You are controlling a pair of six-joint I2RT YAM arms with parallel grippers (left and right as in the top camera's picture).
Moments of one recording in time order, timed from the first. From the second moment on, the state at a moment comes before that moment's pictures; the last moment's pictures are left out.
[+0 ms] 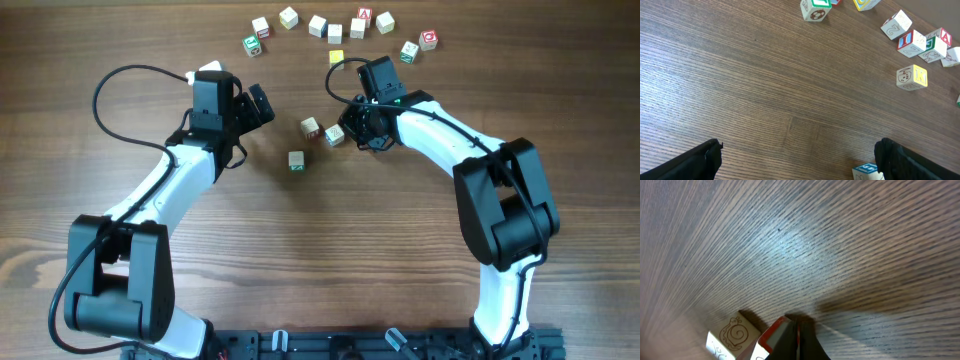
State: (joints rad) left arm -0.16 1.71 1.00 -0.08 -0.03 -0.55; right arm 0.41 2.11 1.41 -0.41 -0.23 1.07
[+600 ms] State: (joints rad) left arm -0.16 1.71 1.00 -0.08 -0.03 -0.55; right arm 0.41 2.11 1.41 -0.41 -0.27 1.07
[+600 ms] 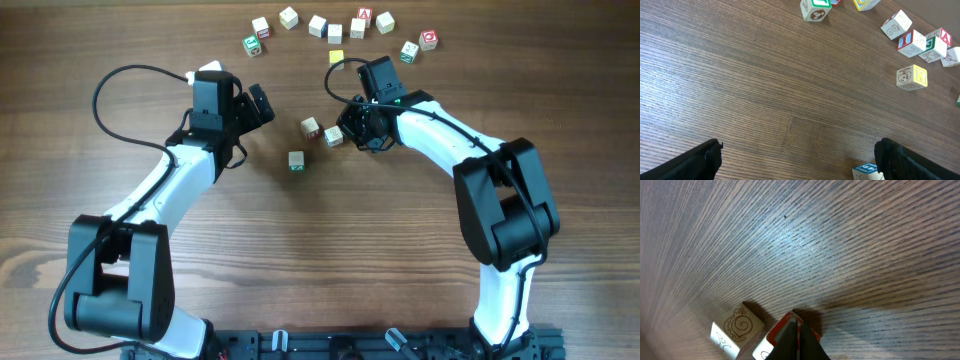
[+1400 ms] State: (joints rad) left arm -0.16 1.71 1.00 -0.06 -0.03 -0.55; right arm 0.40 2.11 1.41 -0.47 -0.23 1.17
